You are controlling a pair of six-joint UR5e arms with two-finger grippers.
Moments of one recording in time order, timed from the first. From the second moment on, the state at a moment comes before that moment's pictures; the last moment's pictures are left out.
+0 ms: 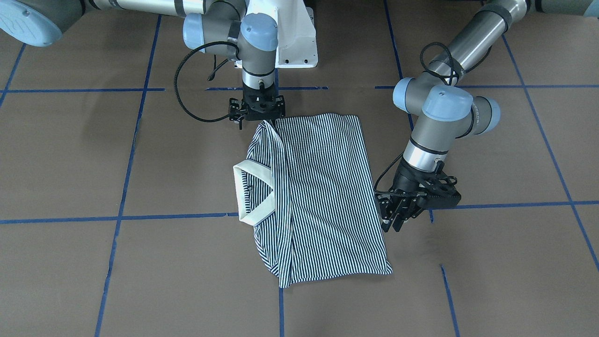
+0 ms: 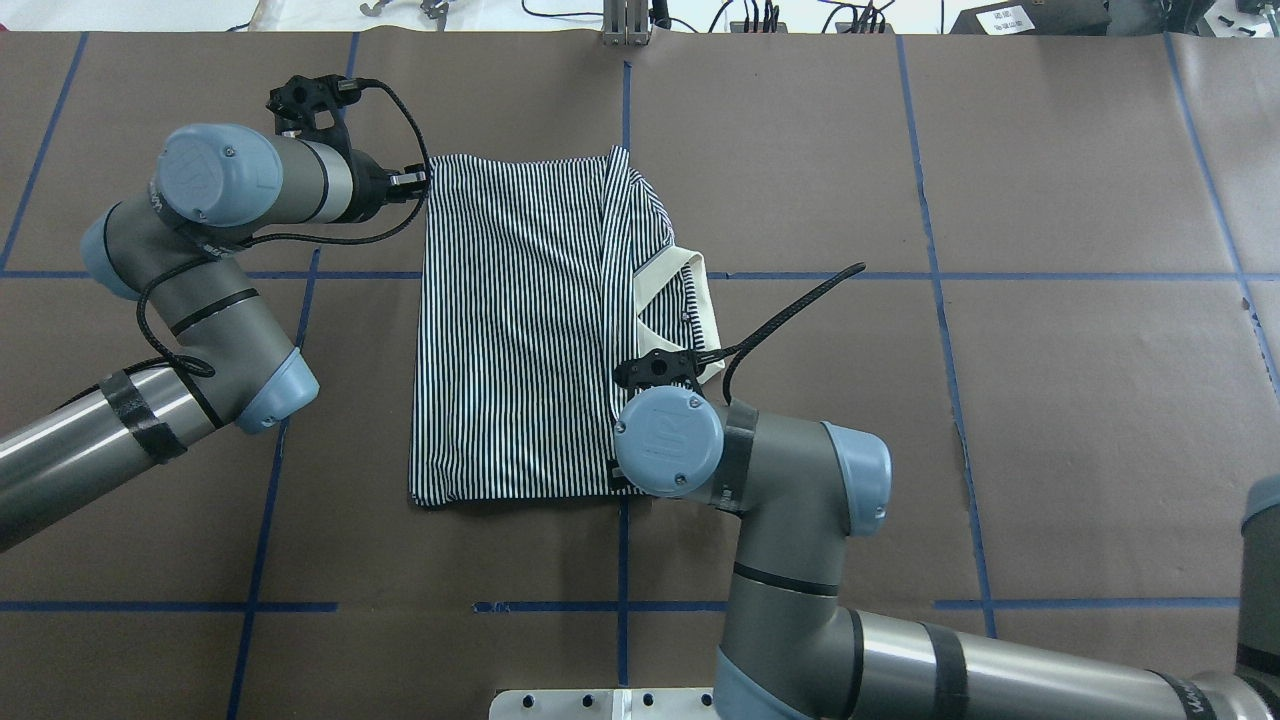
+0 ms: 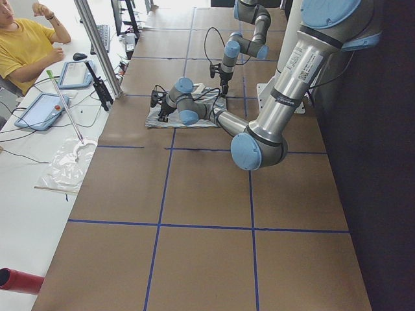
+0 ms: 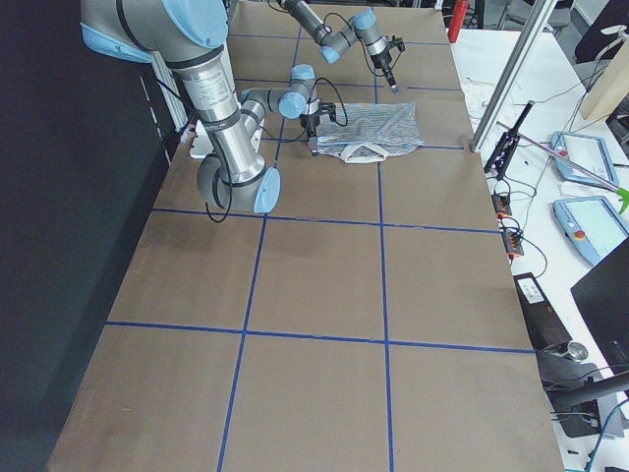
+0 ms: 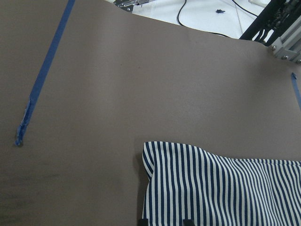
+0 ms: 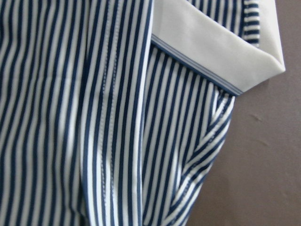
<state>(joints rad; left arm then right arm) -0.78 -2.11 -1.37 -2.33 -1.69 -1.26 0.32 -0.94 1.69 -1.64 1.64 1.16</state>
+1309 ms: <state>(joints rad) -0.77 -2.09 -1.43 -2.32 -1.71 -1.29 0.46 -0.68 1.40 -1.58 1.68 1.10</state>
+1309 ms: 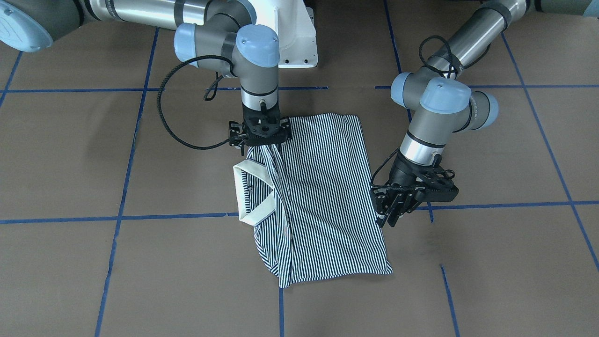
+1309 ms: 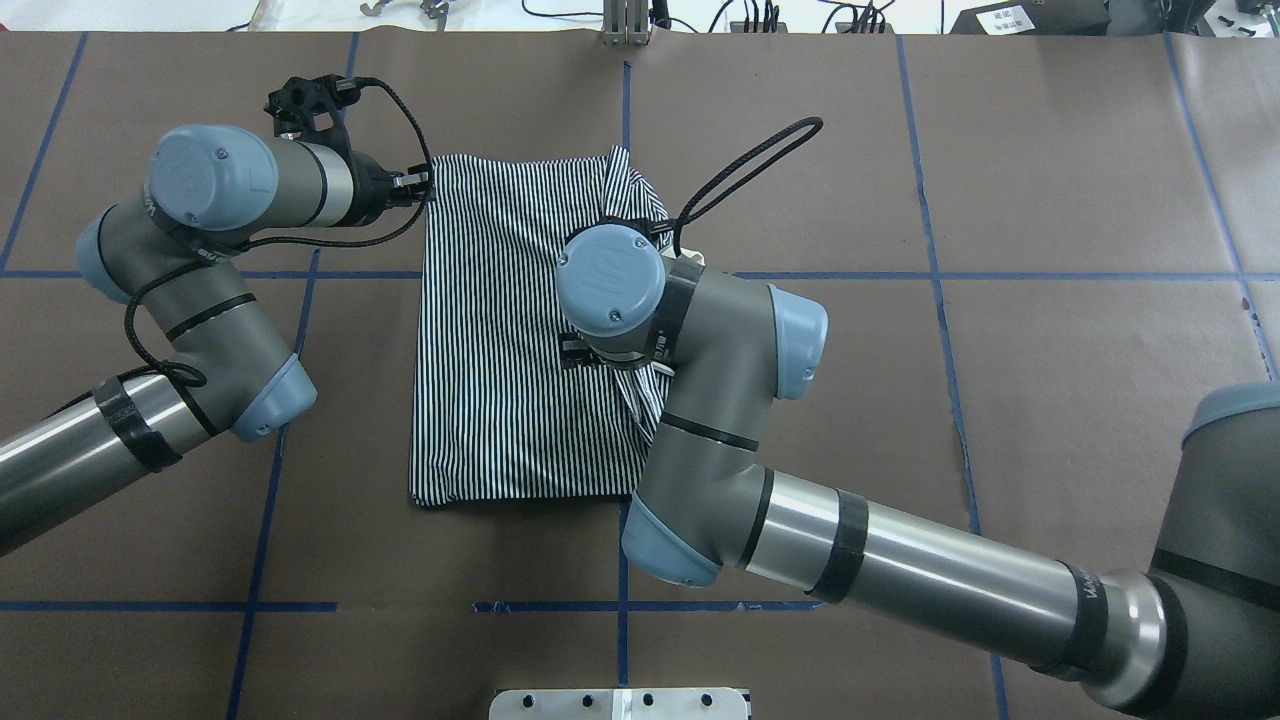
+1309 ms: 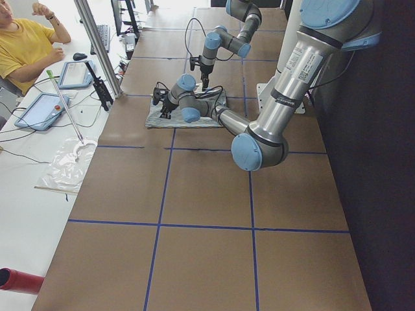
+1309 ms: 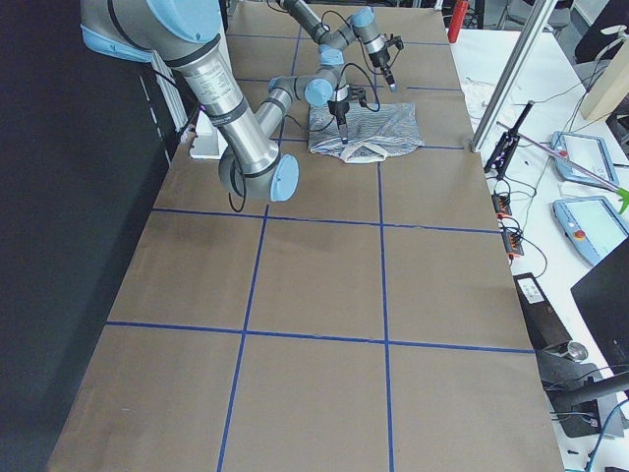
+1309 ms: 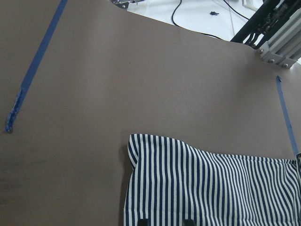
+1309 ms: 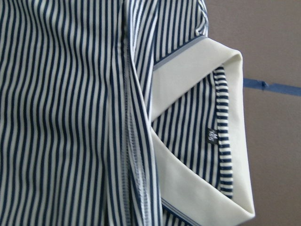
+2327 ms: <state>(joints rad) -0.77 -2.07 -1.43 -2.32 -1.71 -1.29 0.45 -0.68 1.34 -1.64 1.73 1.04</state>
